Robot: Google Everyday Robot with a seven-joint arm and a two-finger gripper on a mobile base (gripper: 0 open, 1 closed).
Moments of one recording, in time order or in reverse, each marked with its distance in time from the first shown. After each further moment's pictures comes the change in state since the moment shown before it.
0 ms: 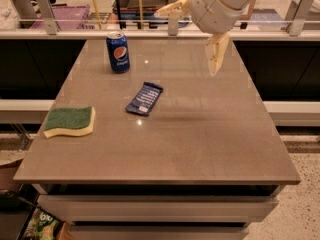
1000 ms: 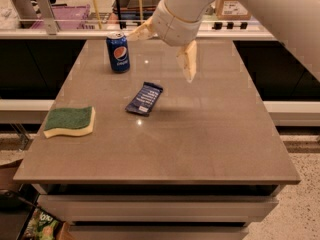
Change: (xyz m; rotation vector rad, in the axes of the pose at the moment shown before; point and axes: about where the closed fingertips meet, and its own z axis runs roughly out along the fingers) arm -0.031 -0.022 0.064 -0.134 -0.042 -0.154
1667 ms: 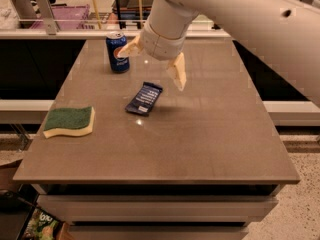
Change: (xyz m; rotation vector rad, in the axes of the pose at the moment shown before) arm -0.011 -0.005 0.045 -0.049 0.001 -0.093
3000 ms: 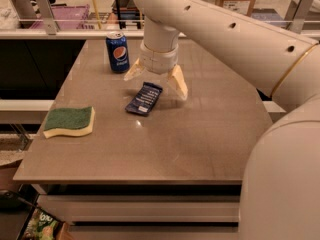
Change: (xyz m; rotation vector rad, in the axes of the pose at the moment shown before) arm 0.009 0.029 0.065 -0.226 -0.105 -0.035
